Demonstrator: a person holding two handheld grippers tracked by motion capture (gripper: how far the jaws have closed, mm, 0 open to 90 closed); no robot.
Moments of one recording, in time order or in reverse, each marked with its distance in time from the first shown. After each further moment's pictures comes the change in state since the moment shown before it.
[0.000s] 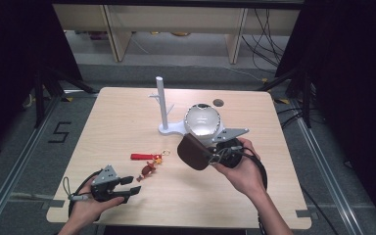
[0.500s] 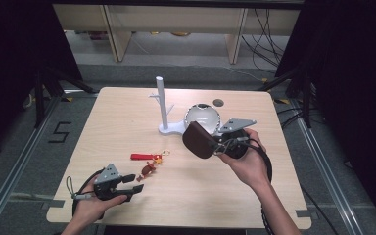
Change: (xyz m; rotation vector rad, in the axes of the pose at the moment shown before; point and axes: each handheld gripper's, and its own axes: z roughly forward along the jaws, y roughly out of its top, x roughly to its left) left arm 0.000 0.001 0.009 -0.034 0.007 -0.019; right arm -0.016 0.013 -0.012 -0.054 -0.066 -0.001
